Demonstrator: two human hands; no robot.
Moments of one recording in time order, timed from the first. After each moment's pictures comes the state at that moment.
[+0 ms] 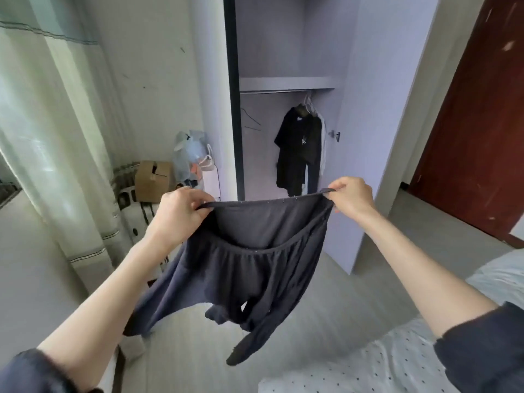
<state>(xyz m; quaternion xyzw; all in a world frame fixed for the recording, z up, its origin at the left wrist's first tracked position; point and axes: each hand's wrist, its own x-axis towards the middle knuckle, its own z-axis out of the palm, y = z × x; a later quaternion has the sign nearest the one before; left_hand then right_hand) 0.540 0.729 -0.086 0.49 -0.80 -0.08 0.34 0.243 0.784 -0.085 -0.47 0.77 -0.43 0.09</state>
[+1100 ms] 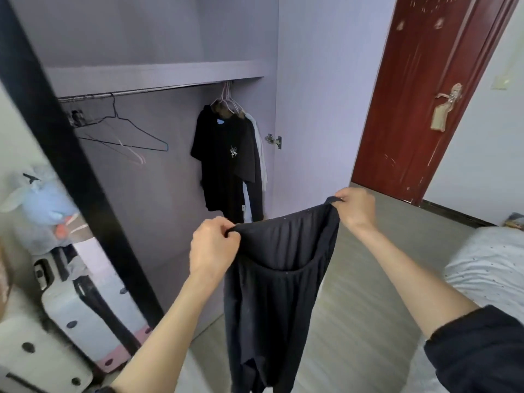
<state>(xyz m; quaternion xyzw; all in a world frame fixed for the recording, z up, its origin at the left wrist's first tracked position) 0.228 0.336 -0.164 0.45 -0.79 -0.30 0.30 -0.010 0.449 -0.153 -0.28 0.86 -0.43 -0.03</state>
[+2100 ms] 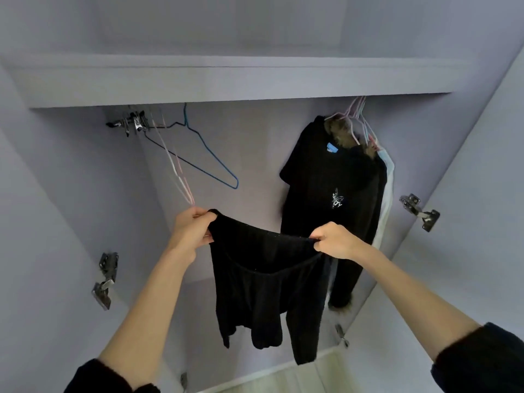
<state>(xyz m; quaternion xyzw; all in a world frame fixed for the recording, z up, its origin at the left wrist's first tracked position) 0.126 -0.083 -0.169 0.60 -0.43 -0.50 0.45 -0.144 -0.038 -0.187 -0.65 0.71 -0.08 0.26</state>
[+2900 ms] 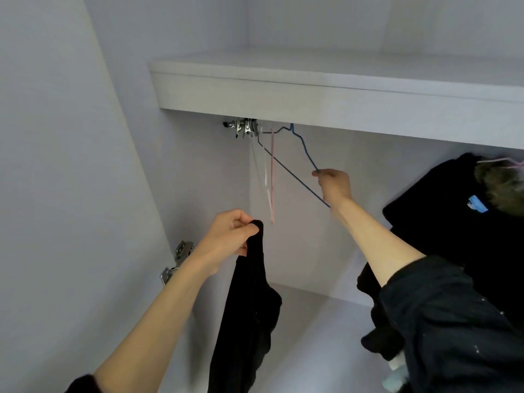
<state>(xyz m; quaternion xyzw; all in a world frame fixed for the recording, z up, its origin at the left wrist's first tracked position) 0.168 -0.092 -0.143 0.64 -0.44 -0.43 0.46 0.002 -0.270 -0.146 -0.53 0.58 -0.46 0.42</state>
